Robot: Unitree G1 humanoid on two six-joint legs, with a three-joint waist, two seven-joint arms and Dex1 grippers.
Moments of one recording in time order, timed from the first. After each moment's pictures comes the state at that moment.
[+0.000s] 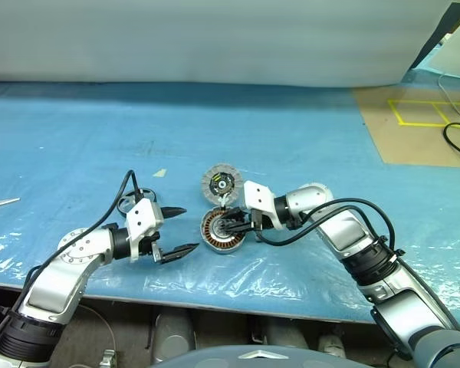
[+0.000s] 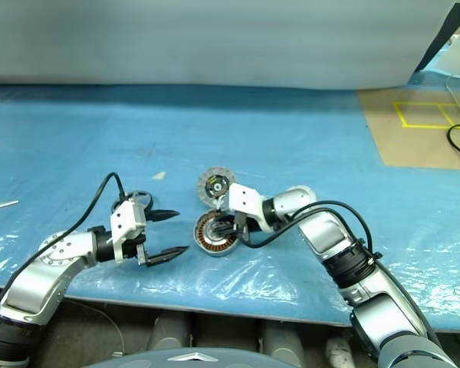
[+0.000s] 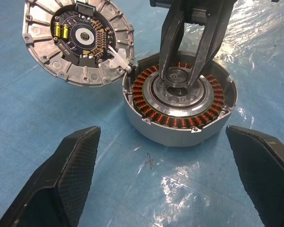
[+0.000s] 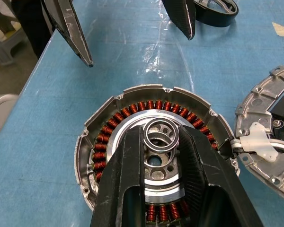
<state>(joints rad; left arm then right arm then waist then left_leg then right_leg) 0.01 0.66 -0.05 -0.29 -0.35 0.24 -0.97 -0.53 -0.48 0.45 -0.04 0.10 0.38 1.15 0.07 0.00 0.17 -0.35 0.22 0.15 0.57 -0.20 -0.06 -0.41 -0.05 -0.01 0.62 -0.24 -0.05</state>
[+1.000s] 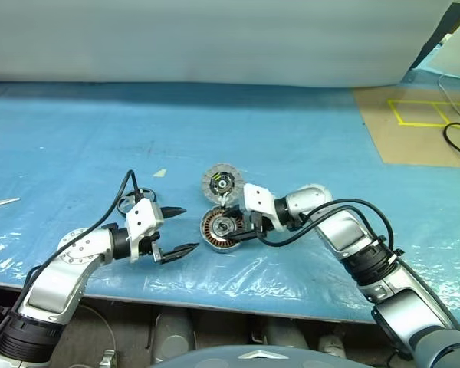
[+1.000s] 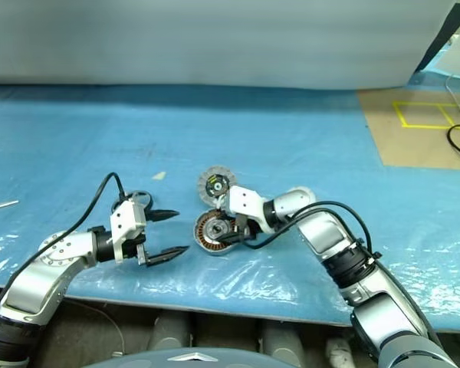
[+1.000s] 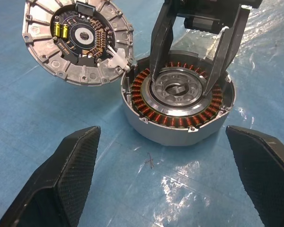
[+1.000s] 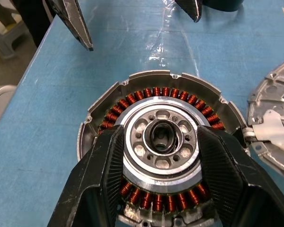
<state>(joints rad) 0.01 0.66 -0.05 -0.29 -0.35 0.24 -0.97 -0.53 -0.49 0.44 -0.03 0.09 0.40 1.17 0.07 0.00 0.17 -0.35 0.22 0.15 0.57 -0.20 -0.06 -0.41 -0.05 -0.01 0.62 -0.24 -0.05</state>
